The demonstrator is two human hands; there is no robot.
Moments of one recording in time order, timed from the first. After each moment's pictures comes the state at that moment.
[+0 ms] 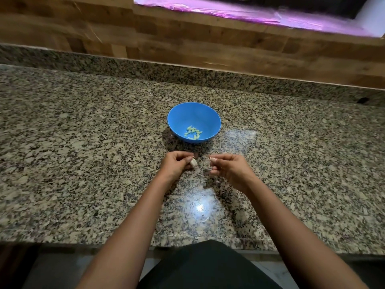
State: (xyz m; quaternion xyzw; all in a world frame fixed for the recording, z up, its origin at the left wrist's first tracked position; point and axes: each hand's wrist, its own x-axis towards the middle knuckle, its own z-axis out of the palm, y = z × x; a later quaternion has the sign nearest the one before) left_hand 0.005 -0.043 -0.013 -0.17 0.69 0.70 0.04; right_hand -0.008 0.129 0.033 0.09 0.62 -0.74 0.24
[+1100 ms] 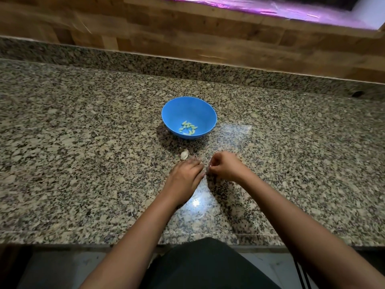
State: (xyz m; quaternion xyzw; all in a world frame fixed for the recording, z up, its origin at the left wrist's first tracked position) left_hand 0.035 -0.016 -0.047 0.12 0.96 0.26 -0.07; right_hand -0.019 0.130 0.027 -0.09 0.94 -0.26 0.21
